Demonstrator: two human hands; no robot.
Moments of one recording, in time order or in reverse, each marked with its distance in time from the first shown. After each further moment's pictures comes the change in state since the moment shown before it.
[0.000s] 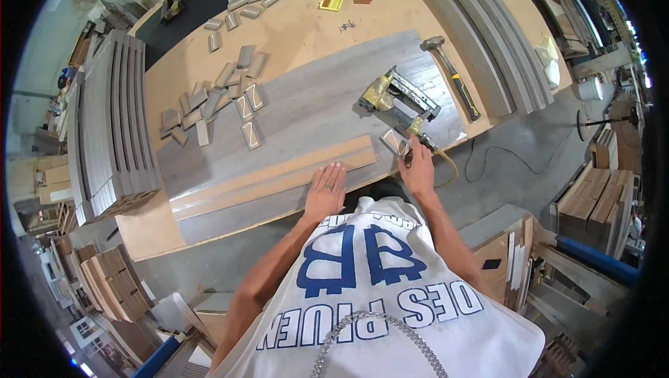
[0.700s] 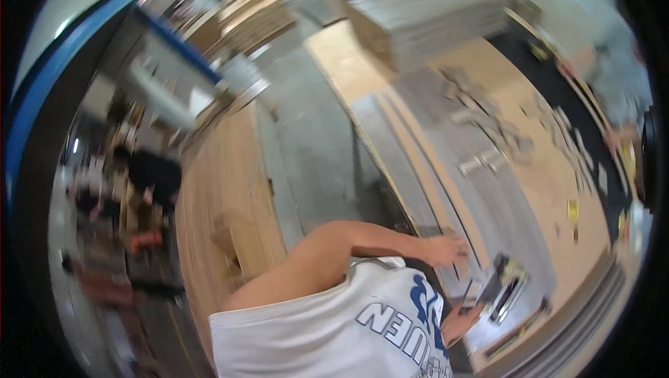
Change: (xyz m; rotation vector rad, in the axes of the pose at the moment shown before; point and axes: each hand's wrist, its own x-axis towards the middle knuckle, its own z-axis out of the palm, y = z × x) left_hand 0.046 0.024 0.010 0.064 0.216 -0.149; right_hand 0.032 0.033 -0.014 -0.082 -0.297 -0.287
